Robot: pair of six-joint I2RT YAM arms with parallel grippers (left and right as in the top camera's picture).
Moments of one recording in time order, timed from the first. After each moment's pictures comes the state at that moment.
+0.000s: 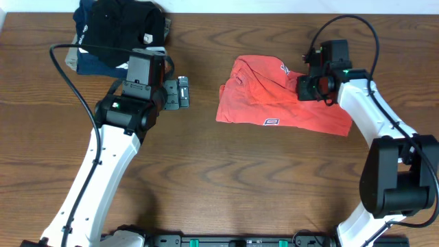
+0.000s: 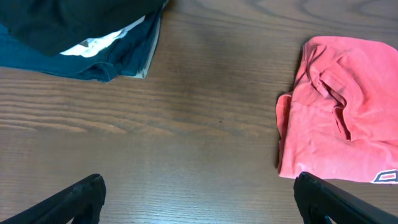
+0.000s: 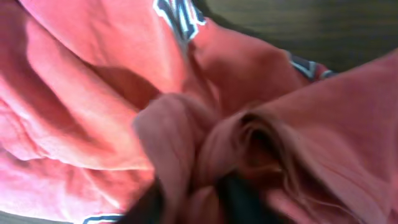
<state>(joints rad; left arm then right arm) -0.25 1.38 1.25 -0.77 -0.11 -0.25 0.09 1.87 1.32 -0.58 -0.15 0.06</state>
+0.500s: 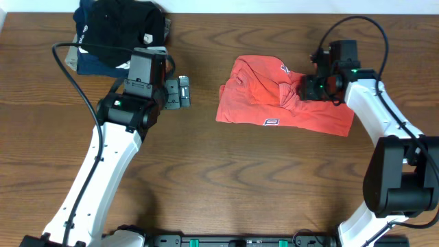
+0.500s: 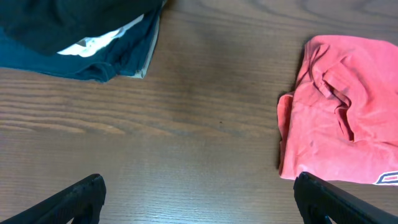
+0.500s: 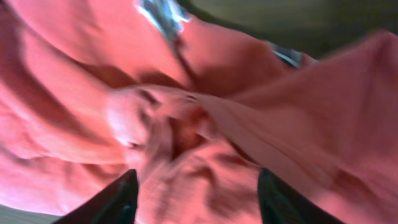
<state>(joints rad) -0.25 1.40 1.25 -0.76 -0.11 -0.25 0.03 1.86 1.32 -0.61 -0.18 0.07</state>
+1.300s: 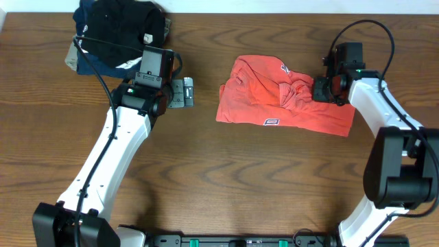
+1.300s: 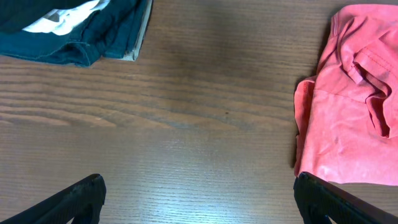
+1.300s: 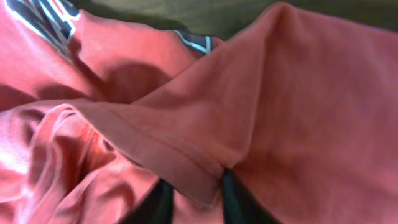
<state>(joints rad) -0.25 1.52 1.25 -0.73 -0.11 -0.25 -0.01 1.93 1.32 -0.57 -0.07 0.13</state>
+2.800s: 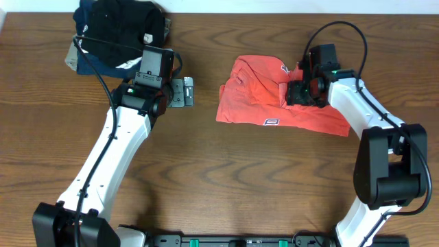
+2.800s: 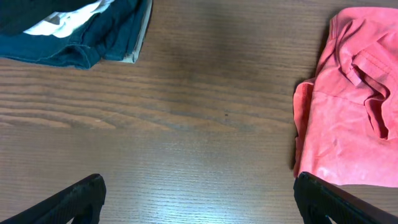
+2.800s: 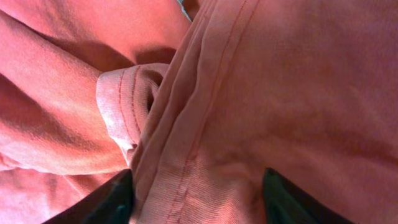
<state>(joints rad) -0.25 1.52 1.25 -0.73 -0.11 -0.25 0.13 1.94 1.32 -0.61 -0.11 0.17</state>
